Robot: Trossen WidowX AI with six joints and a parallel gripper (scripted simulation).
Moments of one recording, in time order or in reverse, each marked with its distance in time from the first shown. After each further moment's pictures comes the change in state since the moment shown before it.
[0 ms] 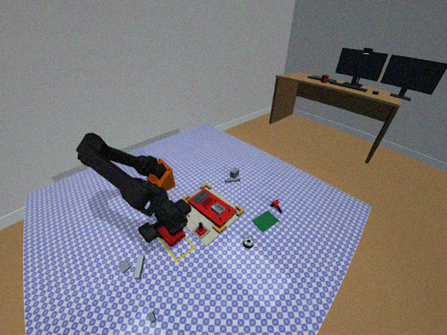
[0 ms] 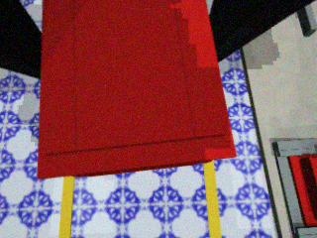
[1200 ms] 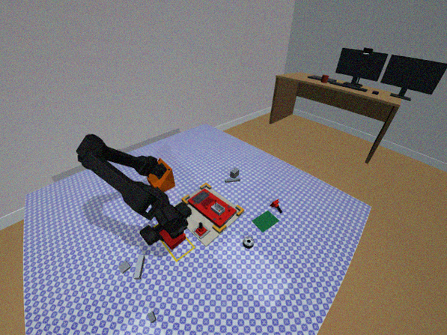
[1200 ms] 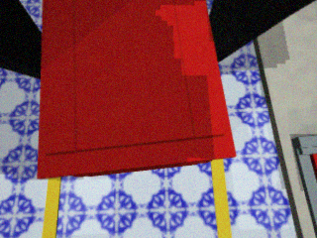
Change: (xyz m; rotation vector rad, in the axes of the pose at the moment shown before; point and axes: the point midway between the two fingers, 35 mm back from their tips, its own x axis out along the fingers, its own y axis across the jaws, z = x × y) arm 0.018 0.000 -0.001 -0.001 0.002 -0.002
